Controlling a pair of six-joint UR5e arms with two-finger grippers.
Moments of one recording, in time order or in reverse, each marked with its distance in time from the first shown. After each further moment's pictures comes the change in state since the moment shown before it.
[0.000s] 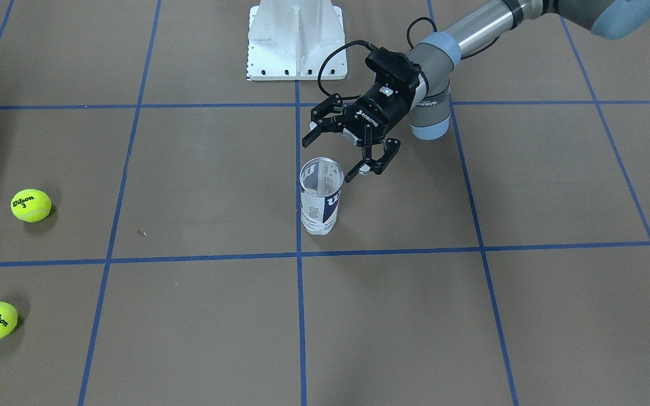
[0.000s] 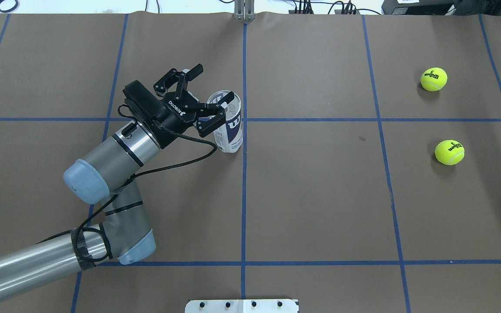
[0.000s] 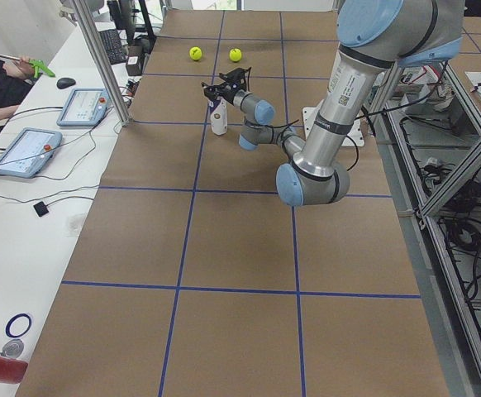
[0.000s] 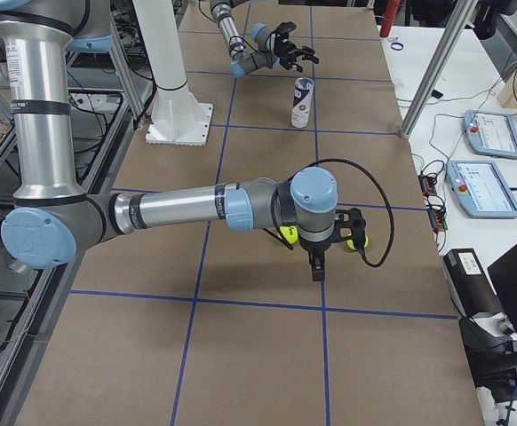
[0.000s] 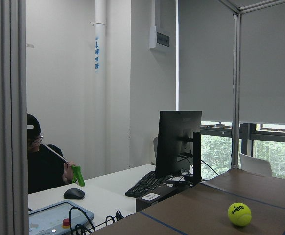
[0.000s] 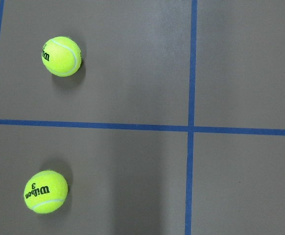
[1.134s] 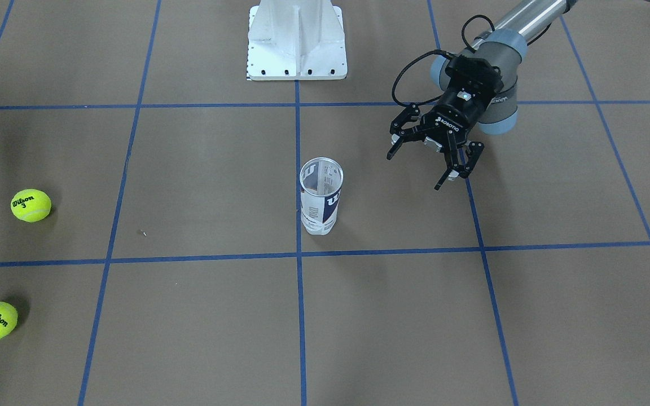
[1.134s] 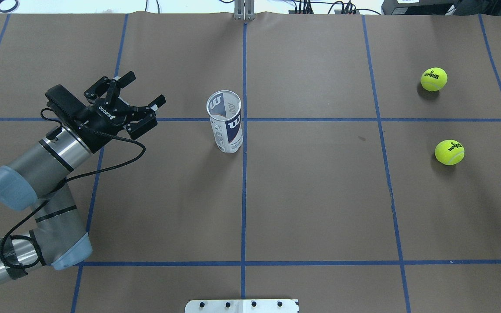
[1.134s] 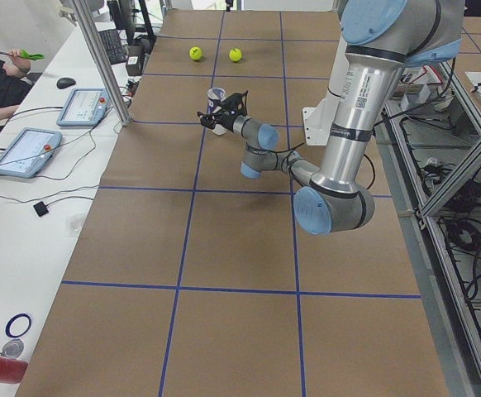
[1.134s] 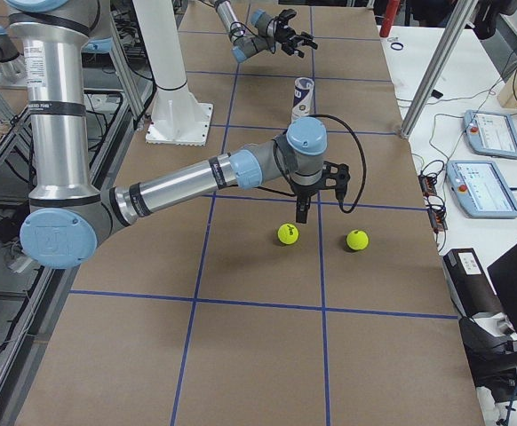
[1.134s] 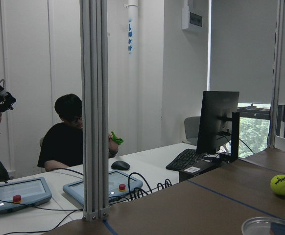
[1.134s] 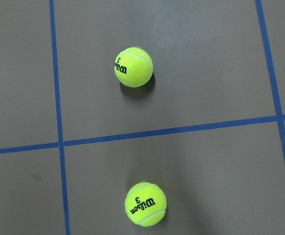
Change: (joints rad) left arm -0.058 0.268 -0.138 0.030 -0.041 -0.139; right arm -0.231 -0.030 0.213 0.006 0.039 0.488
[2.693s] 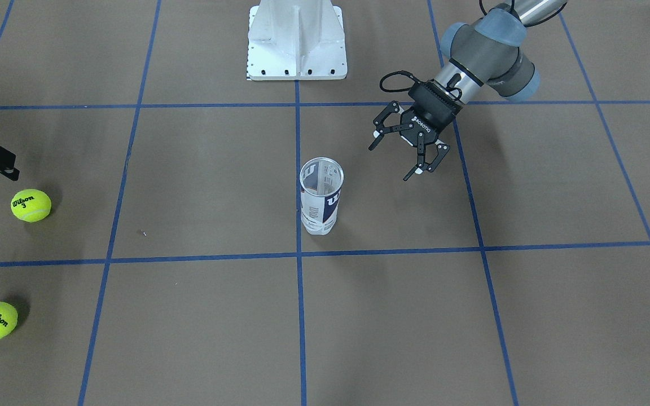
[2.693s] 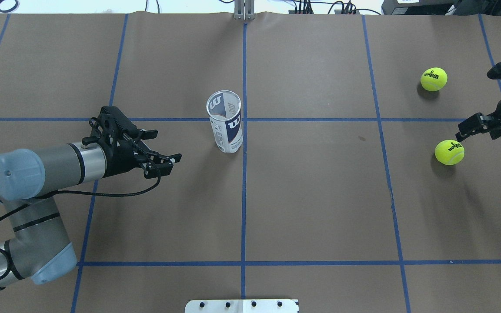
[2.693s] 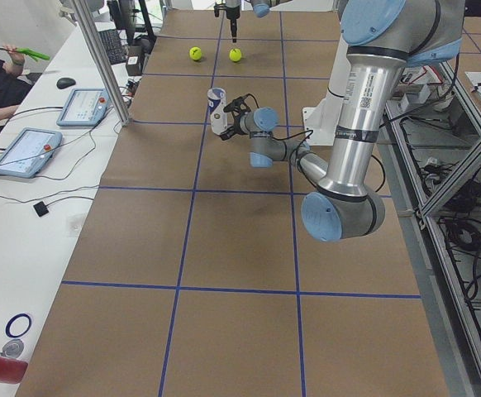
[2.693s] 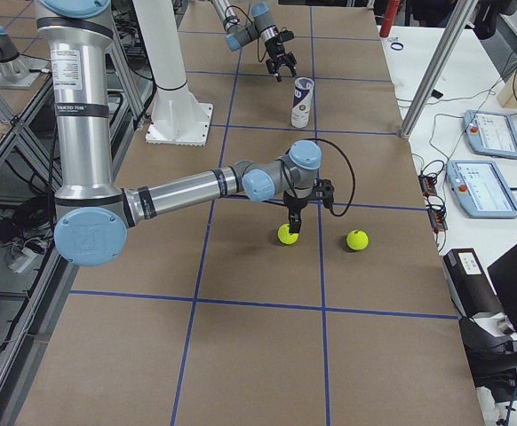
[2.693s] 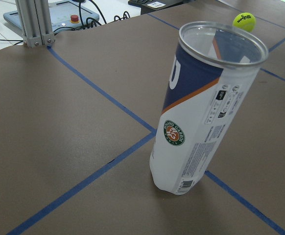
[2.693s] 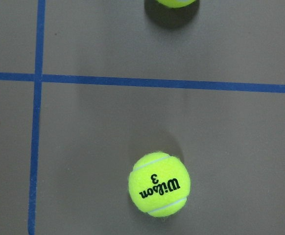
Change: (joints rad) left arm 0.005 0.066 -0.193 0.585 -0.419 -0.104; right arm -0.271 0.009 -0.179 0.187 -0.156 -0.026
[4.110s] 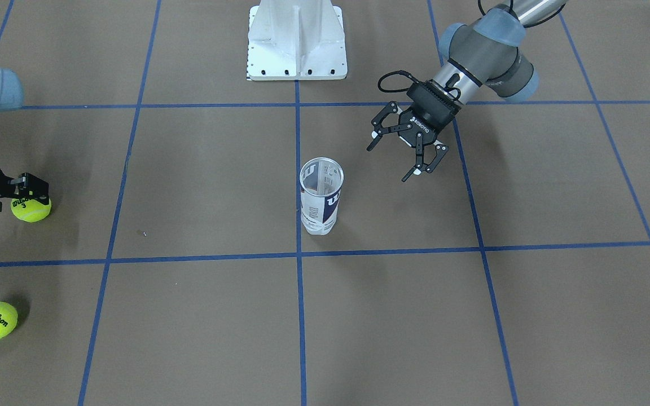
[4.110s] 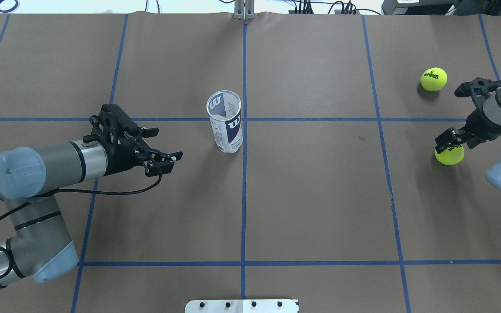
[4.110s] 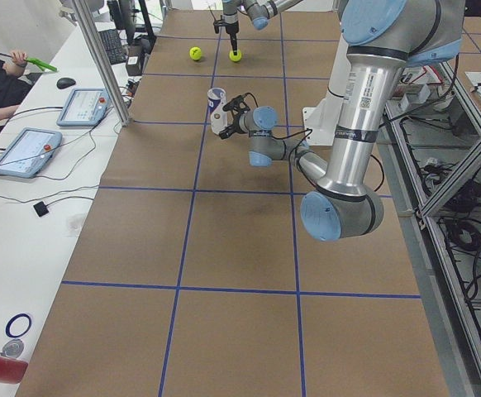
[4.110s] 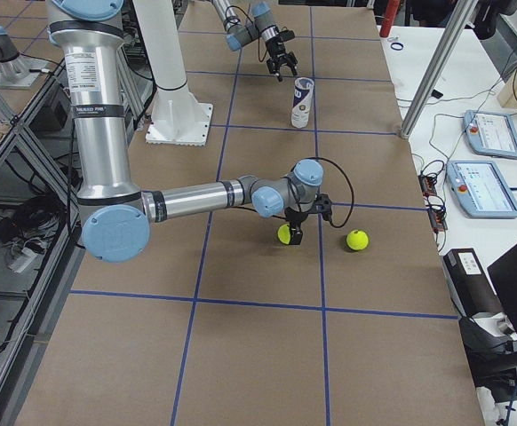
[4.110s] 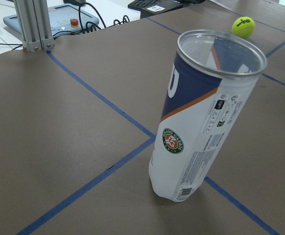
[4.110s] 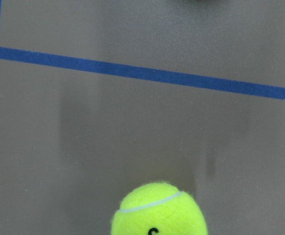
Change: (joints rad) left arm -0.004 -0.006 0.001 0.001 0.001 0.000; right arm -0.101 0.069 -0.158 0.062 -0.046 0.000
